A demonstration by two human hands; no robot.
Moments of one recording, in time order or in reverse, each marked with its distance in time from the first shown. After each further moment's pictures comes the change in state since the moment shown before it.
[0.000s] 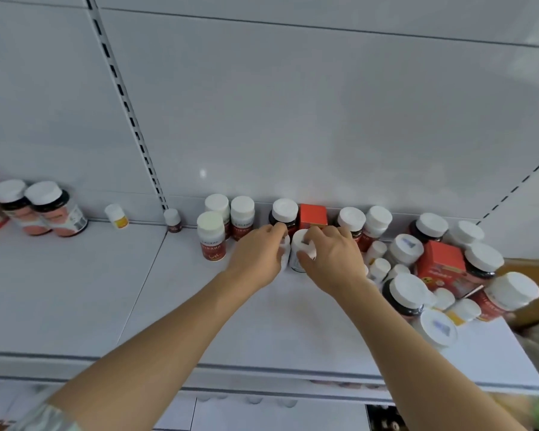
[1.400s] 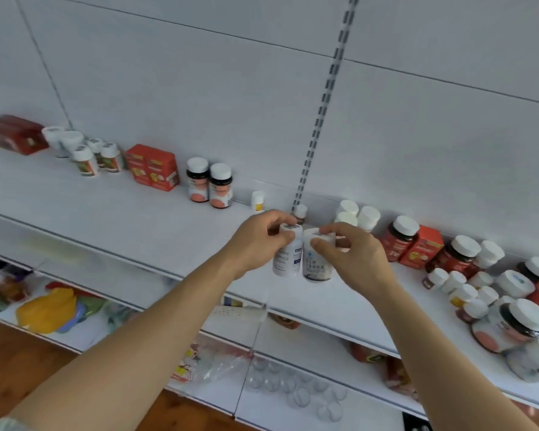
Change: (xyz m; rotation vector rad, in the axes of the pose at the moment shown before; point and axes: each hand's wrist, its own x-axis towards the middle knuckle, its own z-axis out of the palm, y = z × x) left_hand -0.182 -0.150 -0.160 -0.833 0.148 -0.318; right_hand -0.056 -0.233 -0.025 0.667 -0.062 -0.020
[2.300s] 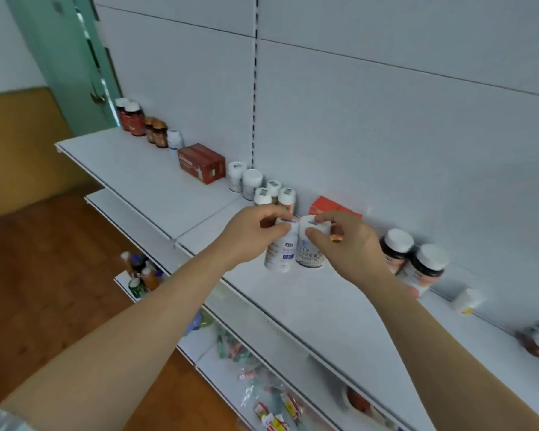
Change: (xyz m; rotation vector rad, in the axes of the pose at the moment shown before) left_hand 0.002 -0.110 -0.396 0.123 0.376 -0.071; right_hand 0.155 -0.244 0.339 0.067 -0.207 -0.375
